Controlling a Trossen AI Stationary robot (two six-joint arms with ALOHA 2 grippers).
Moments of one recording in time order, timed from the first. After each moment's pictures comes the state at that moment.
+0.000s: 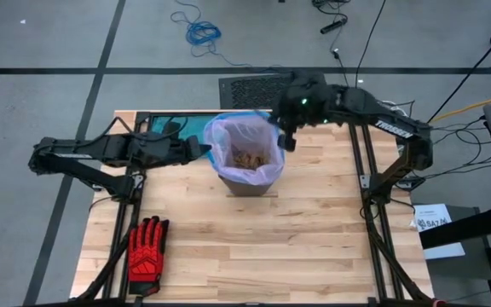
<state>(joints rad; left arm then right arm) -0.06 1.03 1.17 -0.59 -0.44 -1.34 -0.26 1.58 1.94 -1.04 0.10 -0.12</state>
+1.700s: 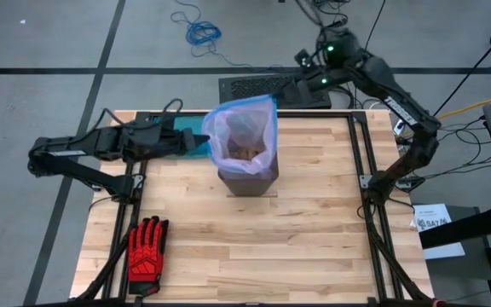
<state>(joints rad) 0.00 1.03 1.27 -0.60 -0.40 -1.19 -0.63 1.56 1.97 -0.85 -0.69 0.36</state>
